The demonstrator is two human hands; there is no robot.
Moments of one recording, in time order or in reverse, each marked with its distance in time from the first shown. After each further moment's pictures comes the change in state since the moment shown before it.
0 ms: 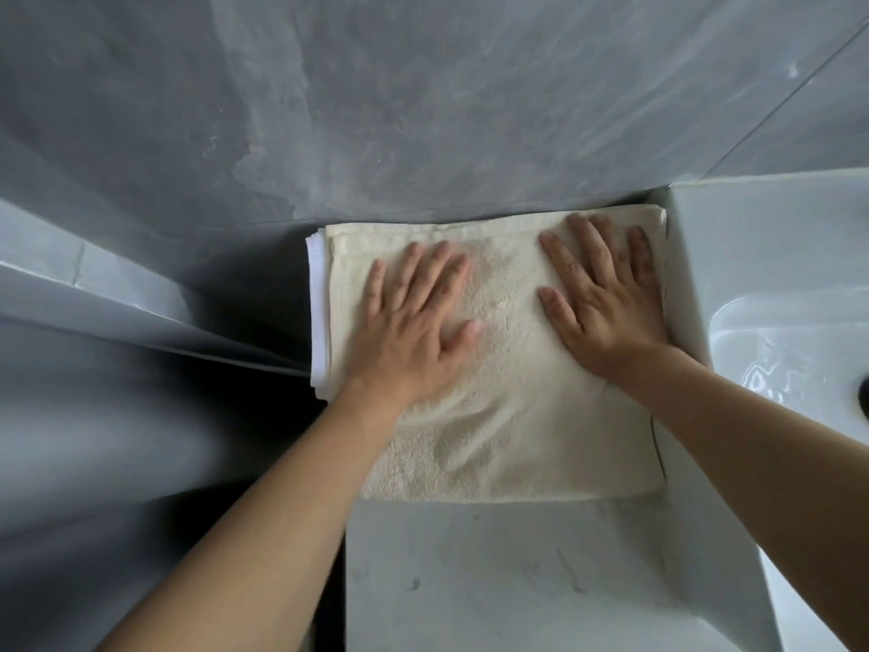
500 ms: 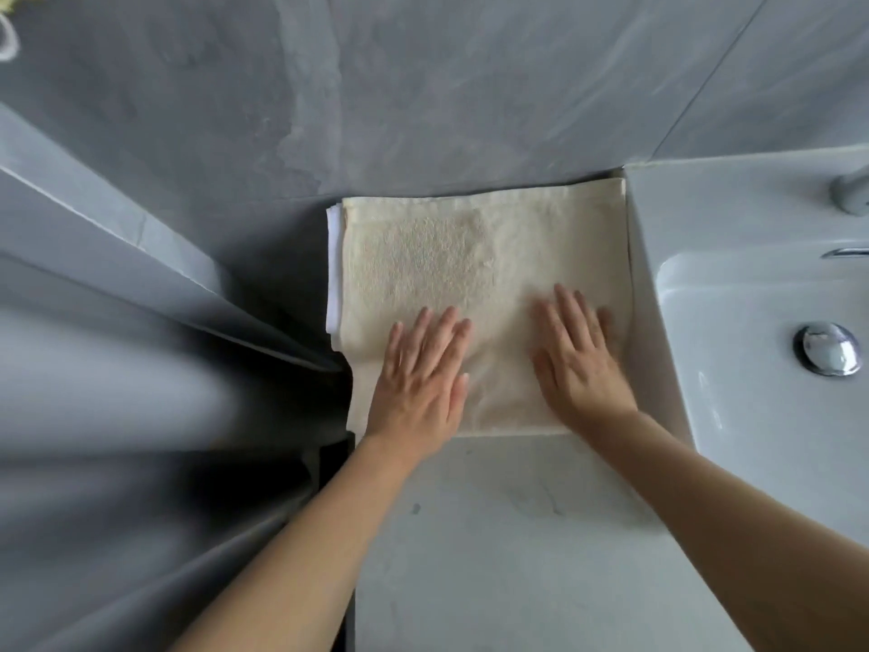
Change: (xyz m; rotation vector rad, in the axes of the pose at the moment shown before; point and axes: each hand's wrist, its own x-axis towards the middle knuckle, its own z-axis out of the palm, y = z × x) left_hand -0.121 0.050 0.004 -0.117 0.171 0.091; right_hand -0.126 -0.048 -0.003 0.239 0.091 0.030
